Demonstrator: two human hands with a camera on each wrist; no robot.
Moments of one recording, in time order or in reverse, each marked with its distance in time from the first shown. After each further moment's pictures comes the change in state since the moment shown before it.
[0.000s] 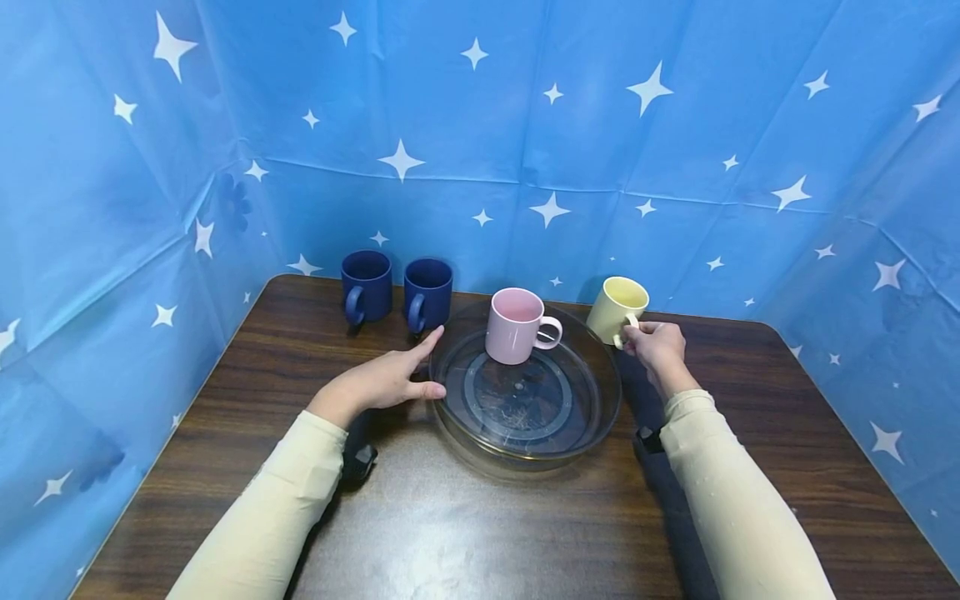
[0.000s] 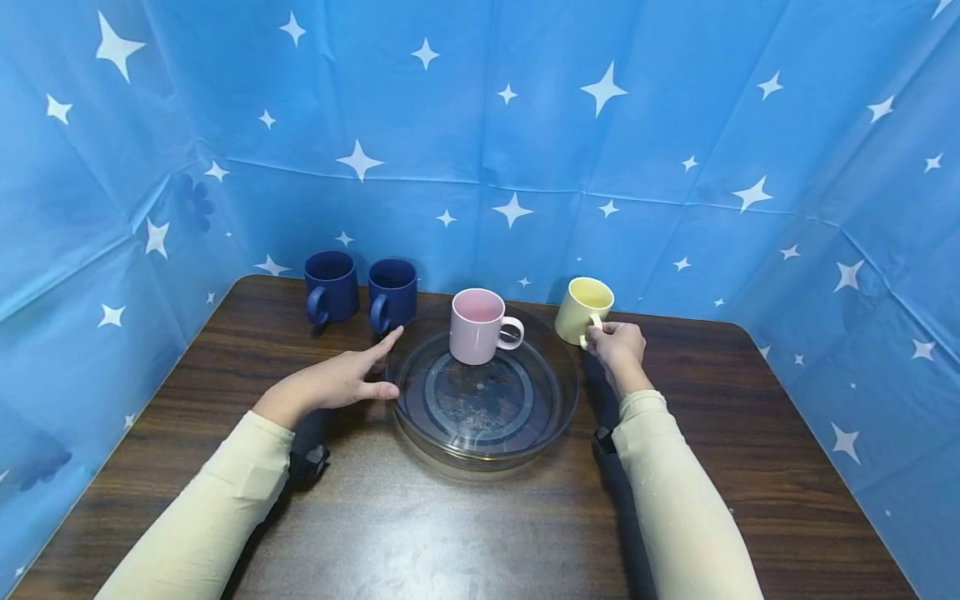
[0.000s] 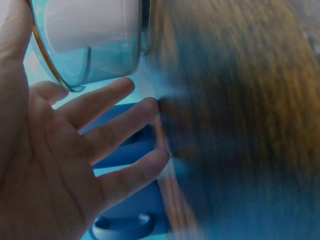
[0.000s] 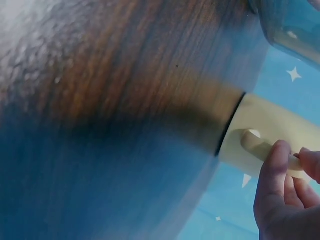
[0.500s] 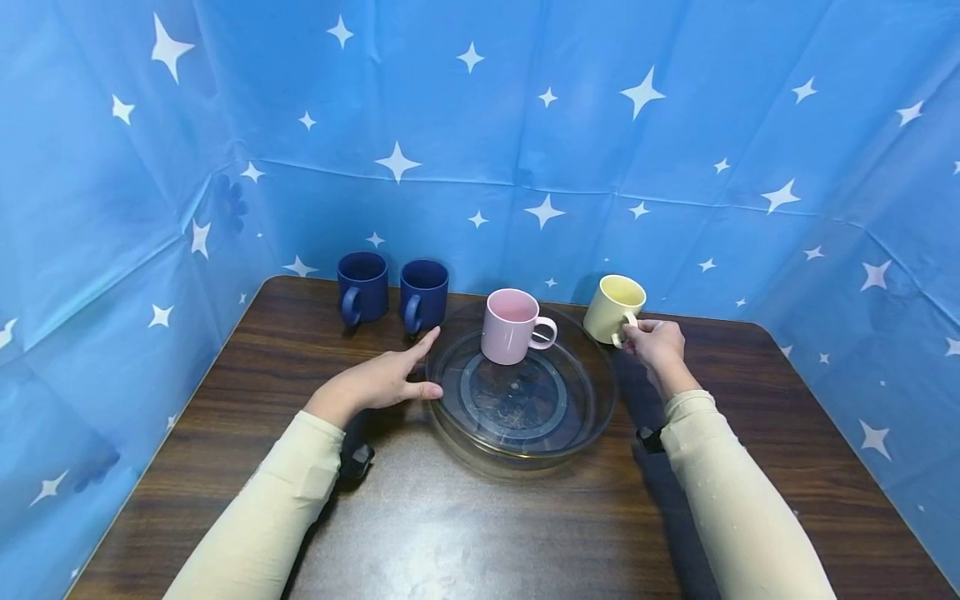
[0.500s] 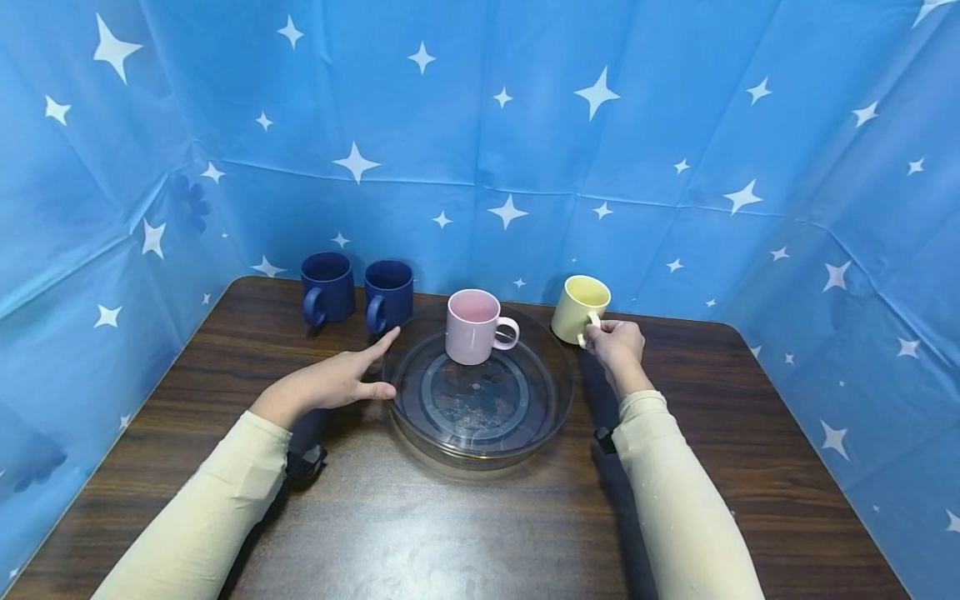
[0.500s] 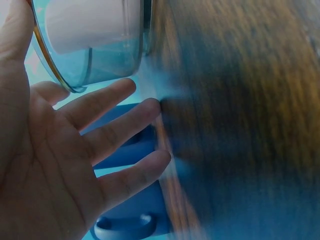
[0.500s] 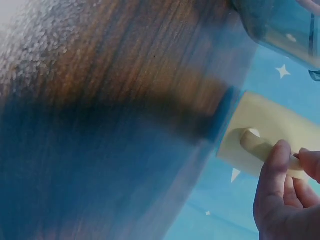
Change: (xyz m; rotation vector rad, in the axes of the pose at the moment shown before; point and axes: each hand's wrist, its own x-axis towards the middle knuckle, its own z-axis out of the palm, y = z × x) left_hand 0.002 0.001 0.001 0.007 0.004 0.002; right_hand -0.008 -0.009 -0.010 0.056 -0.013 0.002
